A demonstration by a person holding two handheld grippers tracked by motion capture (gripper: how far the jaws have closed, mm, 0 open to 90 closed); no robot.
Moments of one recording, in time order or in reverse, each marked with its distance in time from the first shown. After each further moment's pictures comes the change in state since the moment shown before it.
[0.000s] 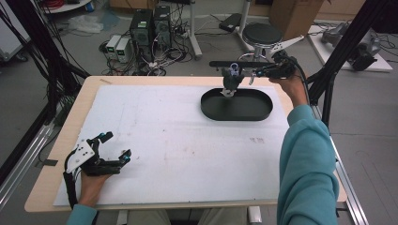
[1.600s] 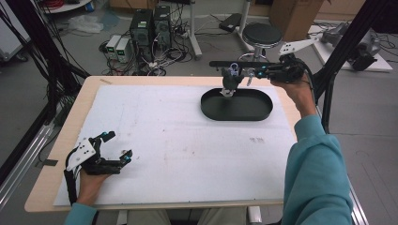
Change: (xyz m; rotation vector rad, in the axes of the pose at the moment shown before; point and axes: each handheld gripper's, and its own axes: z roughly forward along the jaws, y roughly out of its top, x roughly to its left) left arm 0.001 0.003 0.002 0.007 -0.039 0.000; right arm 0.038 0.003 -0.039 -0.183 0.112 -0.052
